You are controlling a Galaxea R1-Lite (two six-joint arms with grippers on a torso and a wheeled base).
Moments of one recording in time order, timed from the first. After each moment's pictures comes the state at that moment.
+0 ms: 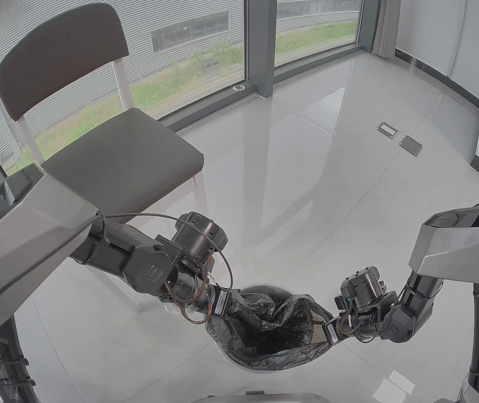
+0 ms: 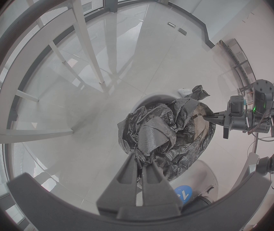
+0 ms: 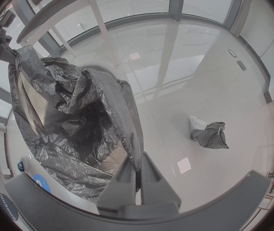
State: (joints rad) left arm -0.61 2.10 -1.18 0.15 0.01 -0.23; right arm 0.47 2.33 -0.62 -0.74 -0.07 0.05
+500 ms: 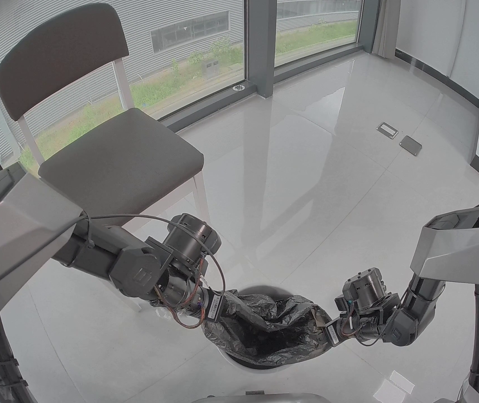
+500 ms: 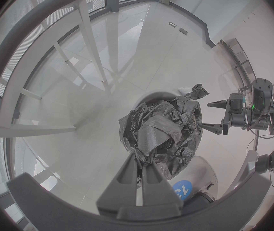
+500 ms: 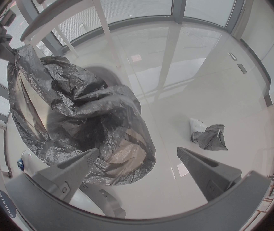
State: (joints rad) left arm -0.61 2.04 -1.10 0.15 0.01 -0.24; right arm 0.48 2.31 -0.59 -0.80 -0.07 0.02
